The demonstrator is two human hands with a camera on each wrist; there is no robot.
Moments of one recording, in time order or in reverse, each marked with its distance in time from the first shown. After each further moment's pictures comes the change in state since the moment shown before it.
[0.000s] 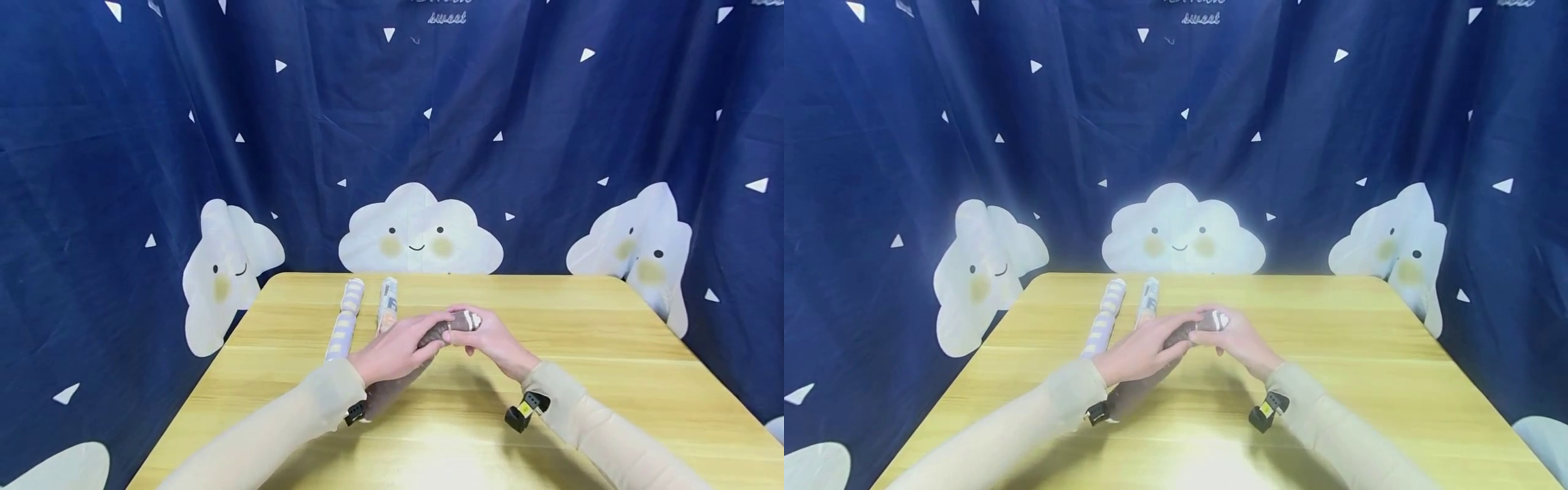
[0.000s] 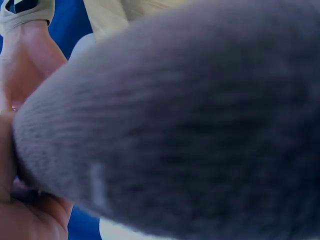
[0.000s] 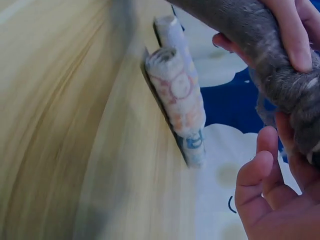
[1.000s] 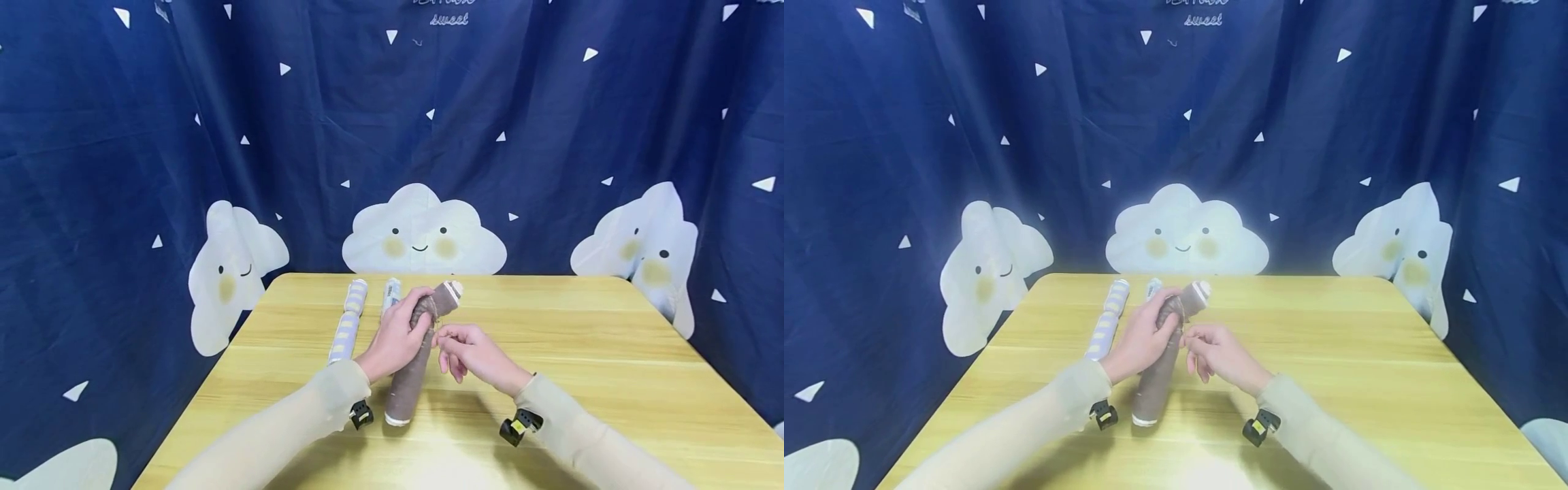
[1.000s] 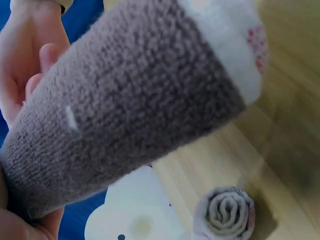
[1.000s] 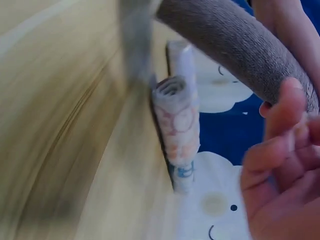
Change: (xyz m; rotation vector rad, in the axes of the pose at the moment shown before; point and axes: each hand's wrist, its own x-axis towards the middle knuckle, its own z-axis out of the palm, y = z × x) left_hand 0.006 0.004 0.000 -0.159 0.392 -0.232; right_hand -0.008 -0.001 0.028 -0.076 -0.164 -0.030
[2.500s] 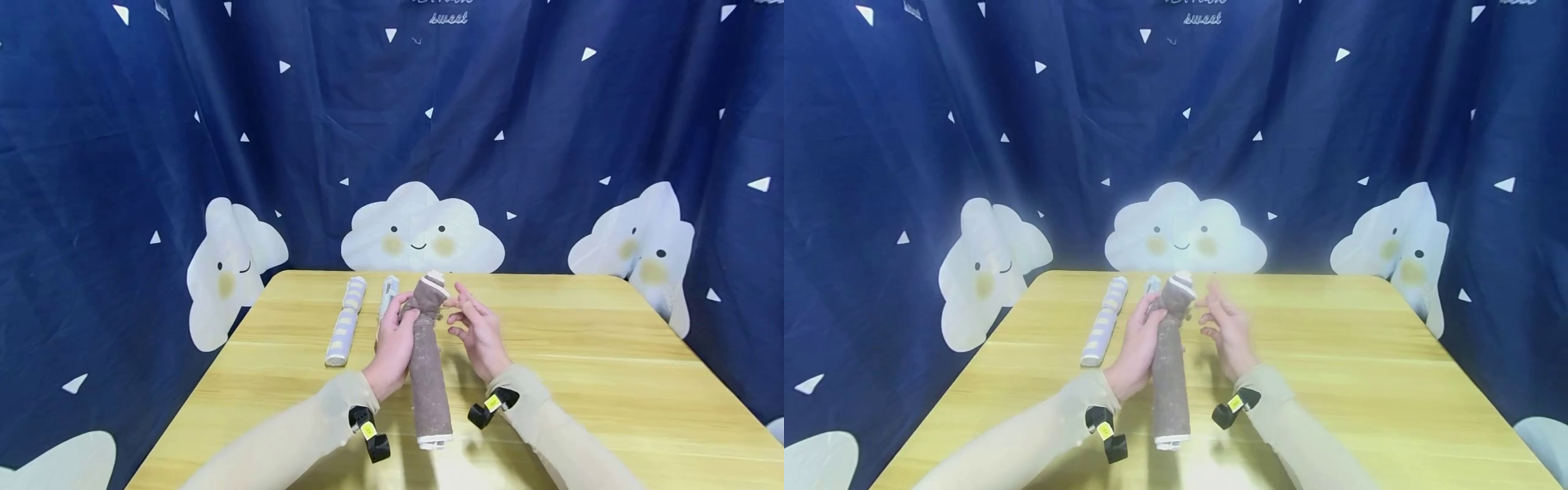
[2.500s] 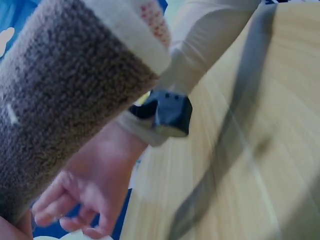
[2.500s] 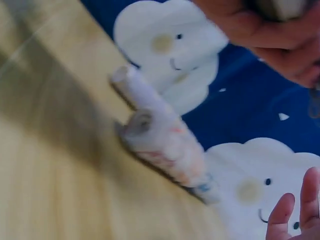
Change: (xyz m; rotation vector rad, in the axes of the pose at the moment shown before) left_hand -0.015 0.033 0.015 -0.861 0.195 -0.607; right_hand 0.025 0.014 -0.001 0.696 0.506 -0.060
